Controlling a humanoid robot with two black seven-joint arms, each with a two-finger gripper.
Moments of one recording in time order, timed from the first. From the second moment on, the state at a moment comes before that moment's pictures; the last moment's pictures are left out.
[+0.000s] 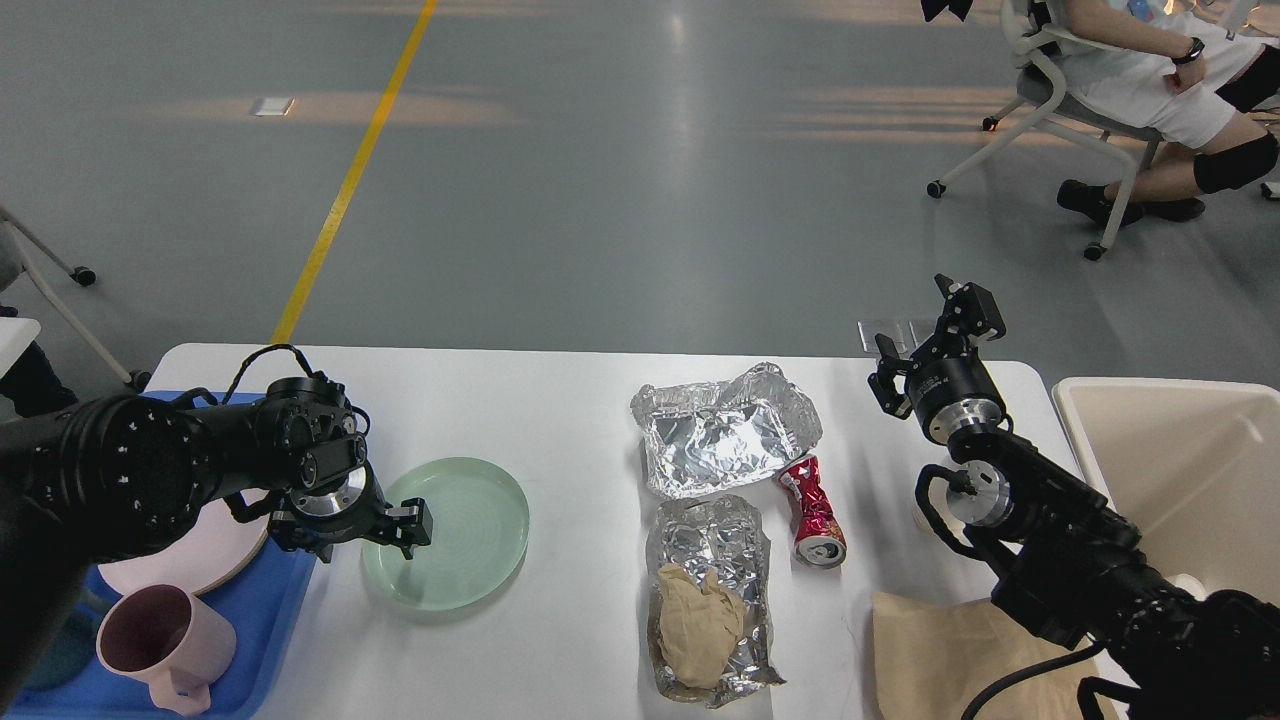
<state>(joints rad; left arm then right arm) -1.24 0.09 1.19 -0.57 0.03 -0.63 0.17 0.69 -0.09 0.76 0.40 -0.15 0.15 0.43</state>
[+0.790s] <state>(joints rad) -1.20 0.09 1.16 -0.51 0.03 -0.71 0.17 0.69 -0.09 0.76 0.40 -0.15 0.15 0.43</state>
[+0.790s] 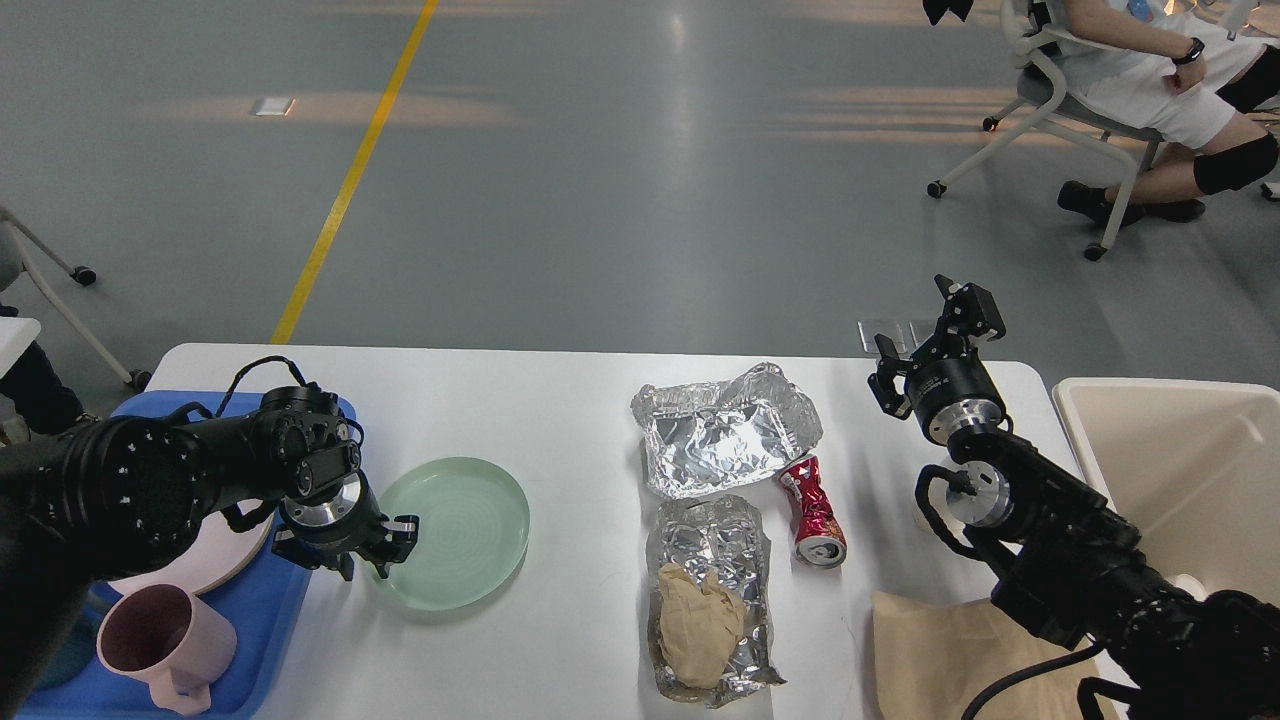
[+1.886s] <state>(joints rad) -1.39 0.22 1.08 -0.51 0.03 -0.85 0.17 0.69 -0.09 0.76 0.40 -0.15 0.15 0.43</state>
